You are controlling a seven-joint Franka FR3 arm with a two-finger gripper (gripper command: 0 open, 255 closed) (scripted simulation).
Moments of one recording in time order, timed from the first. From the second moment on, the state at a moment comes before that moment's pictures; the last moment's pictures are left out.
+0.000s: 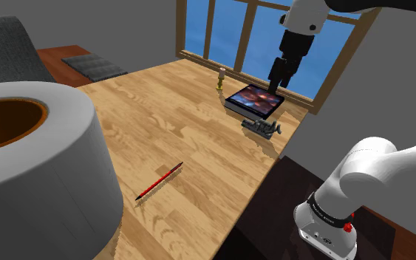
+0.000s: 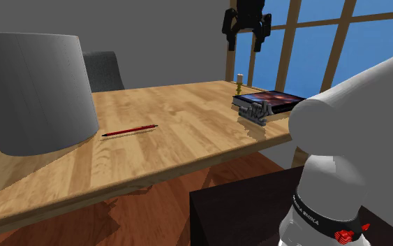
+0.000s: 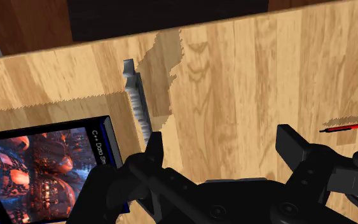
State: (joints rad) arm 0.02 -0.74 0.07 -2.30 0.09 1.54 -0.01
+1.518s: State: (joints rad) arm -0.25 -0.50 0.83 -2.33 0.37 1.93 1.32
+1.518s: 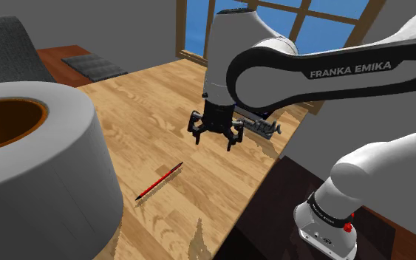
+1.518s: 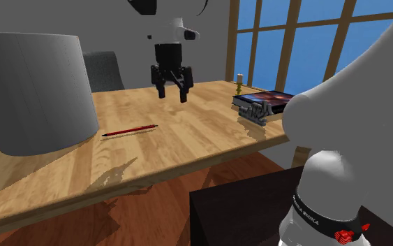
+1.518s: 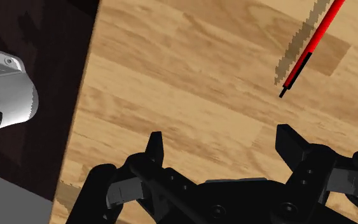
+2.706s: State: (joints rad) arm -0.46 0.24 1.18 -2.15 -0.28 2.17 2.29
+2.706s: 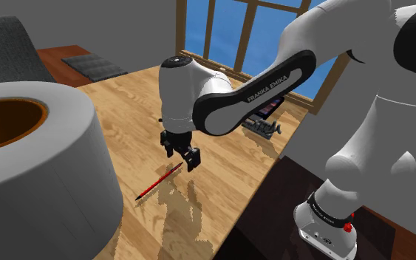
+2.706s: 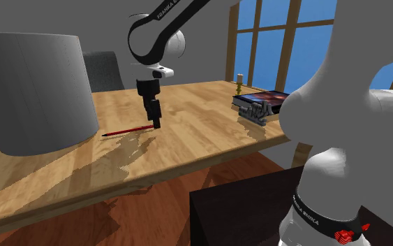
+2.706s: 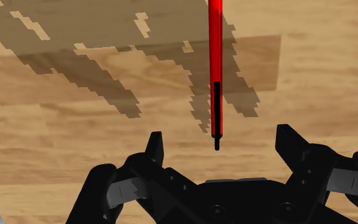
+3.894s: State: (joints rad) arm -0.47 0.23 1.19 -2.14 -0.27 2.16 2.28
